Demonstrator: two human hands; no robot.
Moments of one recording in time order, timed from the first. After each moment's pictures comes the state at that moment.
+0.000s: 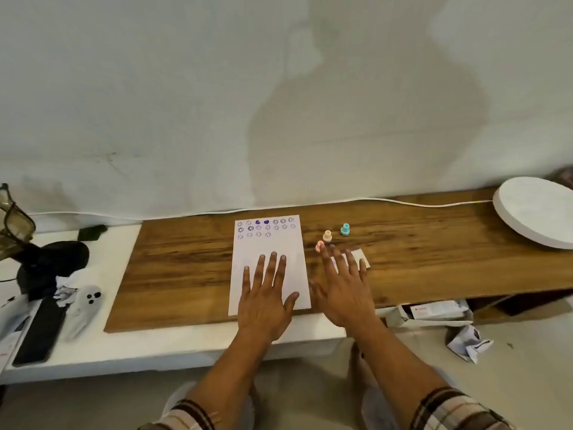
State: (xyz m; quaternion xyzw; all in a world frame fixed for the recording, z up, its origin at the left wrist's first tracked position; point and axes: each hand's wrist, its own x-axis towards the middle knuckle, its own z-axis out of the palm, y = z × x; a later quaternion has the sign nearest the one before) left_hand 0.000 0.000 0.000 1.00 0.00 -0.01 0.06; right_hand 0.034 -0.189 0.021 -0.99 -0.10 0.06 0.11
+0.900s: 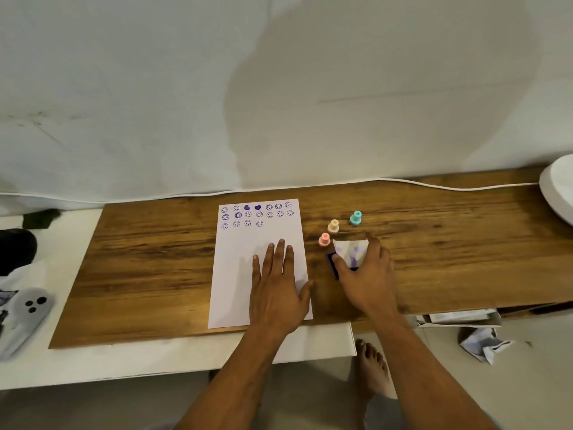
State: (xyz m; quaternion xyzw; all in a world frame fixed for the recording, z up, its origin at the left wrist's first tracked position) left_hand 0.058 -0.027 -0.061 0.99 0.03 -0.05 0.11; right_hand 0.098 -0.207 -0.039 -0.93 0.16 0.05 0.32
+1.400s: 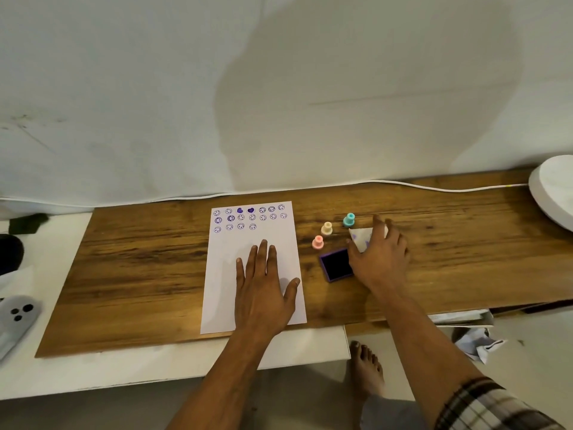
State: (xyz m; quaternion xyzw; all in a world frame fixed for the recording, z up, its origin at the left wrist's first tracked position) left_hand 0.058 -0.014 -0.059 0.99 0.06 -0.02 0.14; right_hand 0.146 -0.244 -0.047 -0.97 0.14 0.01 0.22
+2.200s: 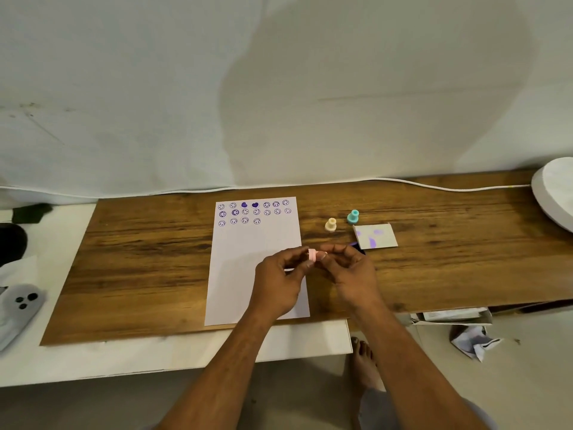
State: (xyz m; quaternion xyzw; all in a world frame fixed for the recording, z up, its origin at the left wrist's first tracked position) left_hand 0.068 -0.028 -0.023 0.82 0.12 -0.05 0.56; right_hand 0.081 -0.179 -0.005 -0.68 0.19 0.11 0.70
